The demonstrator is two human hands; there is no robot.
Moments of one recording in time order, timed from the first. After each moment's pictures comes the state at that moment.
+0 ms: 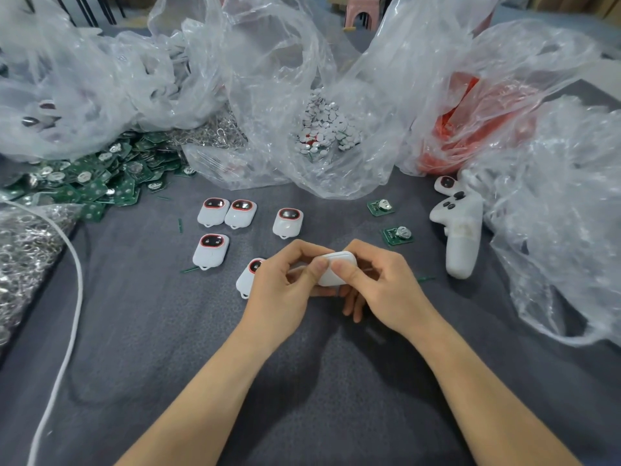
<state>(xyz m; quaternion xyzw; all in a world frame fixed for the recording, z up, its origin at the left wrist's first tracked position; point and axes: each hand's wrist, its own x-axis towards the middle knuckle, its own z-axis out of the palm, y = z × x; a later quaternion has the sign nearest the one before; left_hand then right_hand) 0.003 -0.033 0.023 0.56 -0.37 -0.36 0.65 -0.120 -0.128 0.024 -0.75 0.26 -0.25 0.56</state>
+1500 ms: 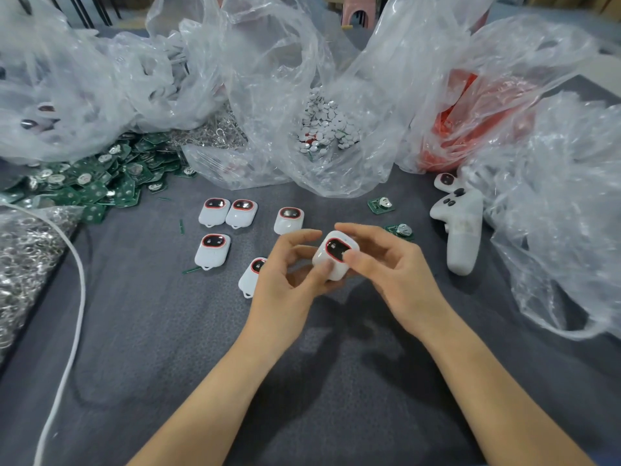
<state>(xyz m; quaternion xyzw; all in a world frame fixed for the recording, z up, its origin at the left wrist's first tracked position) -0.004 -0.027 0.025 0.54 -0.33 -0.36 0.68 -0.122 -0.127 0.034 -0.62 0.20 -0.32 0.68</state>
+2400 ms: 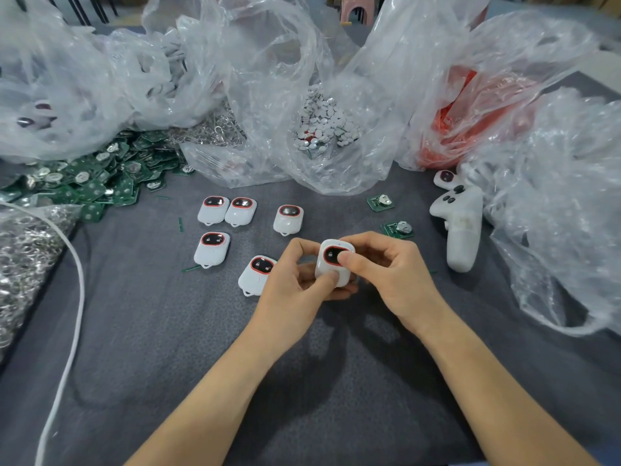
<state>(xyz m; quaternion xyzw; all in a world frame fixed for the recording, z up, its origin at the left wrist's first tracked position) -0.006 -0.026 0.031 0.55 -0.33 -0.44 0.63 -0.122 -0.125 0.038 -0.68 0.26 -0.30 0.61</state>
